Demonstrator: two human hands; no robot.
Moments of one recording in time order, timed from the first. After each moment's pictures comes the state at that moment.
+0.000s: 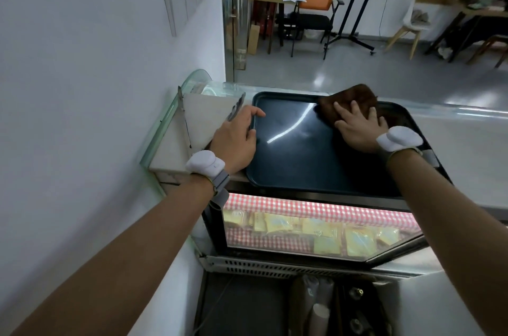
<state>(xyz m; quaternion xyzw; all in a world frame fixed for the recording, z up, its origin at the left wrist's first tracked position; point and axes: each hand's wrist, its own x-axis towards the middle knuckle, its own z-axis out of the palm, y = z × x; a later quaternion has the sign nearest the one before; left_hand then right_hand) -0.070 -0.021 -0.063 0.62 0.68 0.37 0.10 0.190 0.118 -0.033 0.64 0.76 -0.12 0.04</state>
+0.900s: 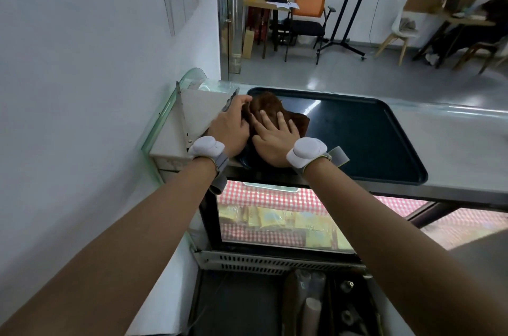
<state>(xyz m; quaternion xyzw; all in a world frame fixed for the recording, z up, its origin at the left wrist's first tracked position) -0.061 -0.023 -0.058 0.60 0.70 0.37 0.08 0.077 0.007 -0.041 0.48 0.87 -0.13 0.03</state>
